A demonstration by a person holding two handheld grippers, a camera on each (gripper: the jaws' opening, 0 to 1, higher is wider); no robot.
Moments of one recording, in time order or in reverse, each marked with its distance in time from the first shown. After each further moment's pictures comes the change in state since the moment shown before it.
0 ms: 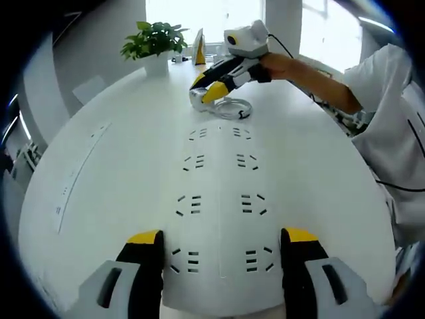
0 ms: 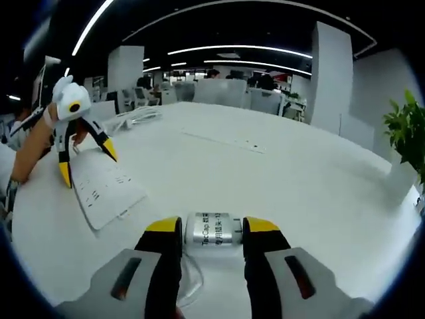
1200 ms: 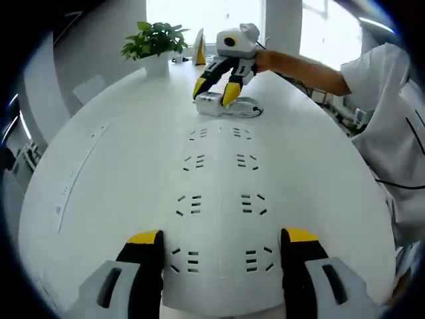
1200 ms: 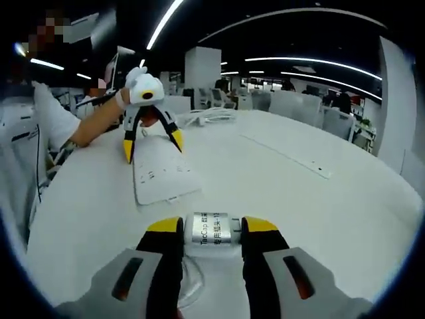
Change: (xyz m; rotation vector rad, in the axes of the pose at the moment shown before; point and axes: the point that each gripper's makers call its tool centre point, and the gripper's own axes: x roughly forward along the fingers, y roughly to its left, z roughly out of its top) left arm 0.000 0.000 0.000 -0.002 -0.002 0.001; right arm -0.004 0.040 0.003 -0.235 -0.081 0.526
